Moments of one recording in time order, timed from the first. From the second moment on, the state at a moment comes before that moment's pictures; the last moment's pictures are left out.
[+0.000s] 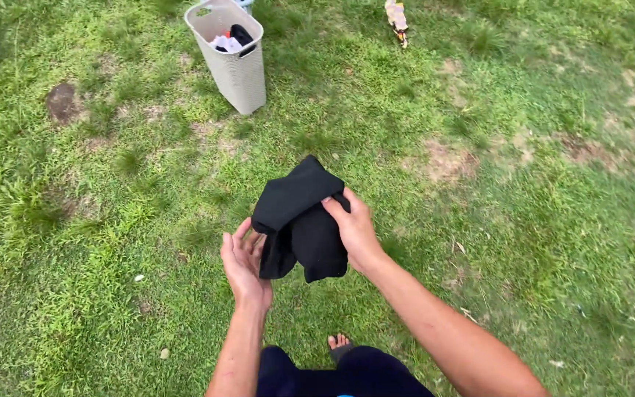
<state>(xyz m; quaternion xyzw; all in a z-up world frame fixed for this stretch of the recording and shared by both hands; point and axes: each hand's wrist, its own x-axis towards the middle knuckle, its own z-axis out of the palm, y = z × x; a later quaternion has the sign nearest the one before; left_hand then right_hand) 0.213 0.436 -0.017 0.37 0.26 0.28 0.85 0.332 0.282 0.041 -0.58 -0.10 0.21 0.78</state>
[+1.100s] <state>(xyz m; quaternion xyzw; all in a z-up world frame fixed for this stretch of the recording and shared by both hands) 0.644 1.040 -0.071 0.35 0.25 0.19 0.88 0.711 0.878 0.003 -0.65 -0.07 0.20 0.73</state>
